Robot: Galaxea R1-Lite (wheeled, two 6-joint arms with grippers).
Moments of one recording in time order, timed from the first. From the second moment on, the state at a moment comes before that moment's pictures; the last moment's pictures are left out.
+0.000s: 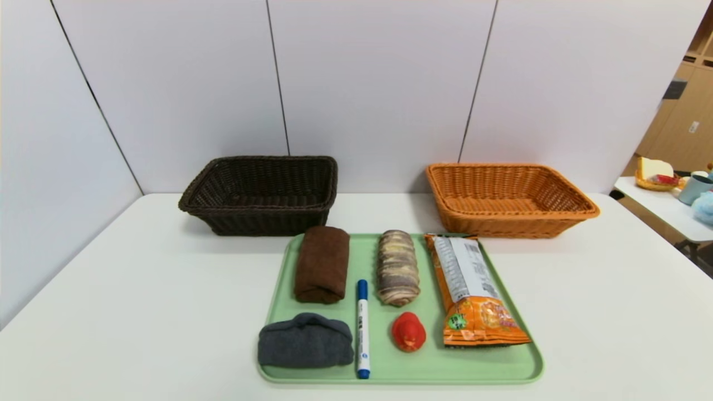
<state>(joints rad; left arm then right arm) 0.00 0.00 0.00 -0.03 0.01 0.00 0.01 0.00 0.00 0.00 0.00 -0.02</state>
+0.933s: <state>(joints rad) 0.00 0.00 0.00 -0.04 0.03 -0.05 0.01 0.00 -0.05 0.02 0.02 -0.02</state>
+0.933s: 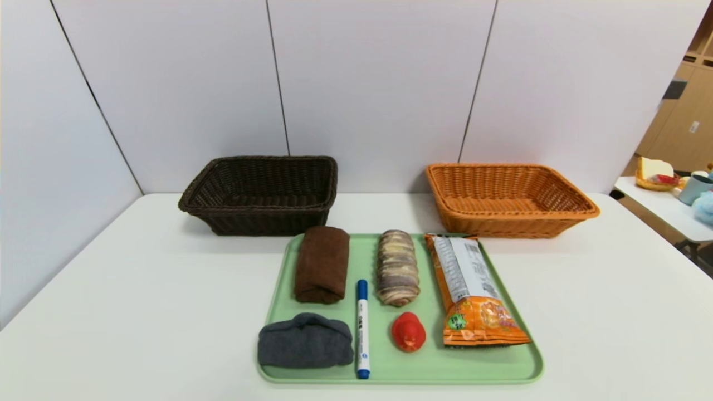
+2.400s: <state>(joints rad) -0.31 1.30 -1.16 0.32 0.03 -0.28 0.45 1.95 -1.94 1.21 0.02 0.50</state>
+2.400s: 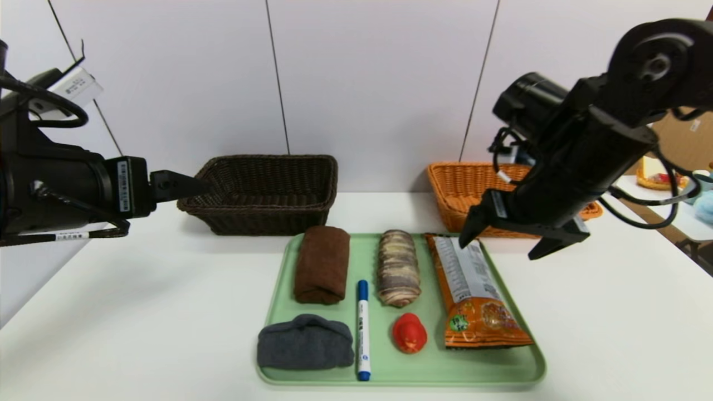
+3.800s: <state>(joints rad) -0.41 1.22 -1.00 0.32 0.06 -0.28 0.52 2.22 -1.95 1.13 -0.08 0.57</state>
